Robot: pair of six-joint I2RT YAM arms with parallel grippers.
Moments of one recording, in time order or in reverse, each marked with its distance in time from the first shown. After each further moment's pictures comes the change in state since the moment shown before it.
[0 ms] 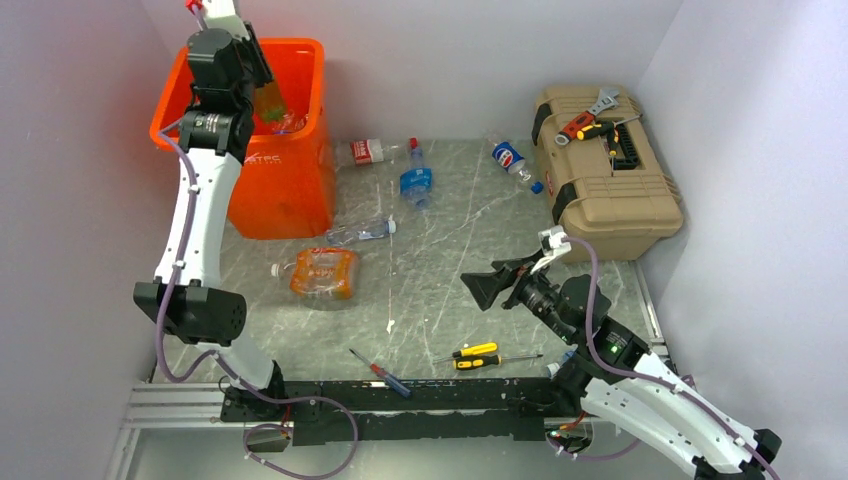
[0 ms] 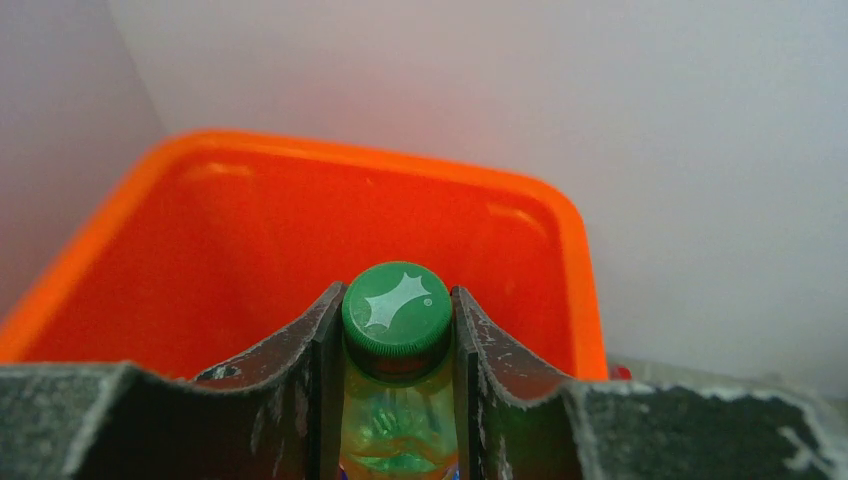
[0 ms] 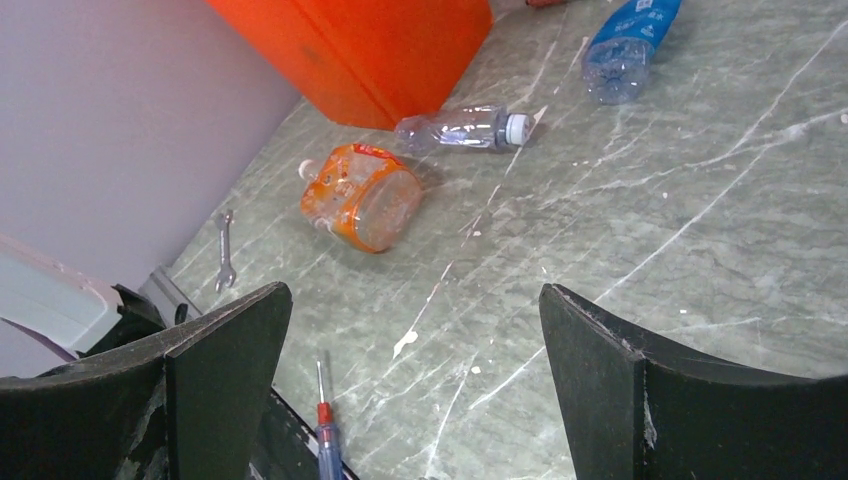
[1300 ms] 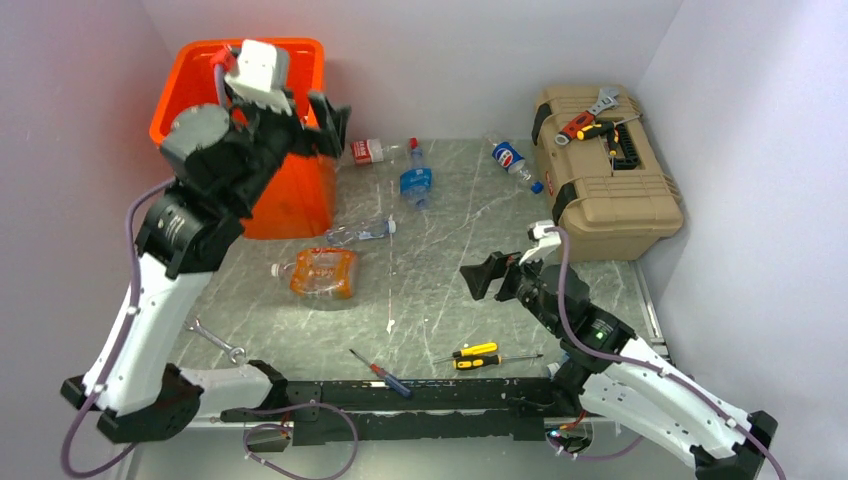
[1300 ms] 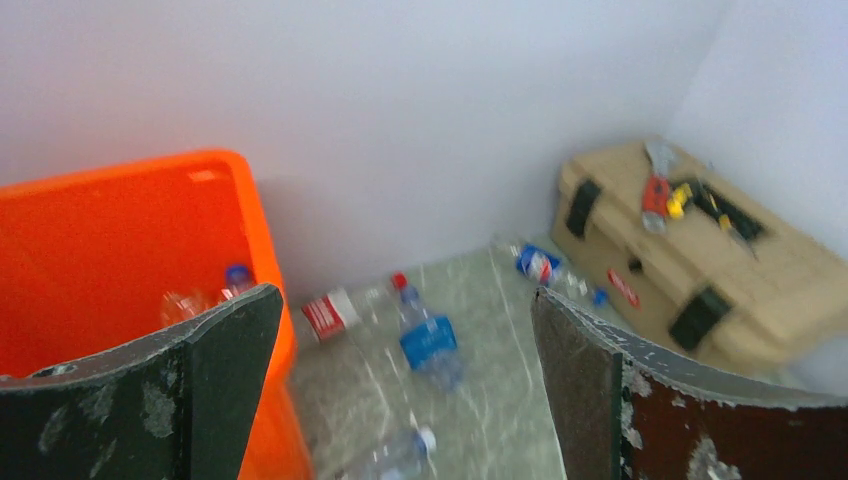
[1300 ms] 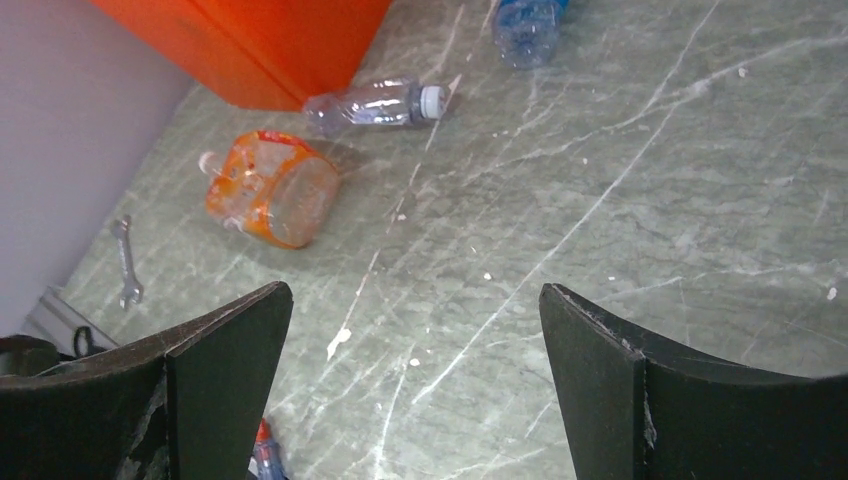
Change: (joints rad) left arm -0.475 -0.398 -0.144 -0.156 0.042 0.058; right arm 0.000 0.110 0.020 -0.035 0.128 -0.010
